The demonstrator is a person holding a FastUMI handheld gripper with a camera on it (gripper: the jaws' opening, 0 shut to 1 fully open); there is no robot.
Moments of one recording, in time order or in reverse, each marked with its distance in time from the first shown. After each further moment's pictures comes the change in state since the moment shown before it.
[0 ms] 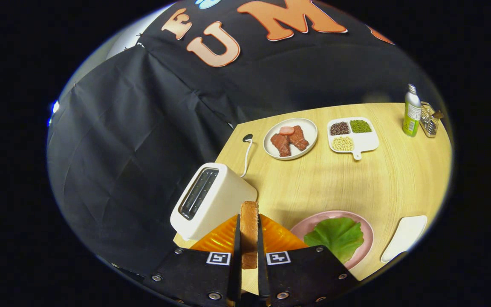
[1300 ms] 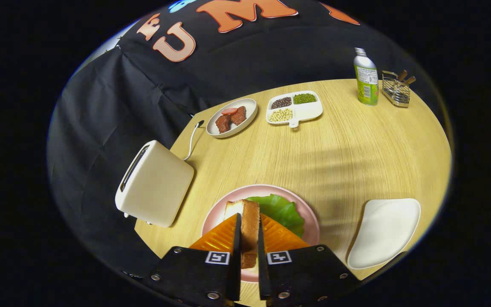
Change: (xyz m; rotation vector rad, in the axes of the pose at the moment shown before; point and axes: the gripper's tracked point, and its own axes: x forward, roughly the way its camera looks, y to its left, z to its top) arm 0.004 -0.140 -0.072 0.018 0.019 -0.163
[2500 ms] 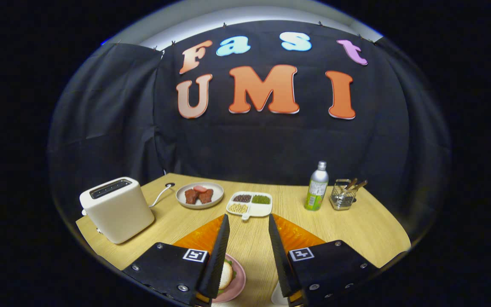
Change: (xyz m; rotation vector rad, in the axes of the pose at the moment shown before) arm -0.119 -0.017 0.122 -0.322 -0.756 -0.289
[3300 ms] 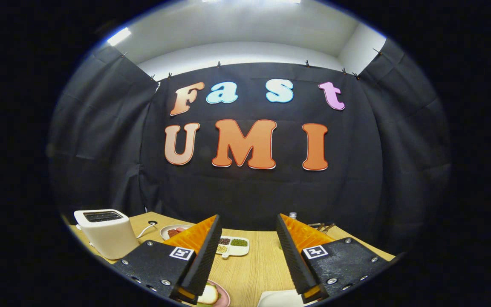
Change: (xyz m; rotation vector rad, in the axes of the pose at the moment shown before) arm -0.042 -0.025 0.069 -0.050 -0.283 -0.162
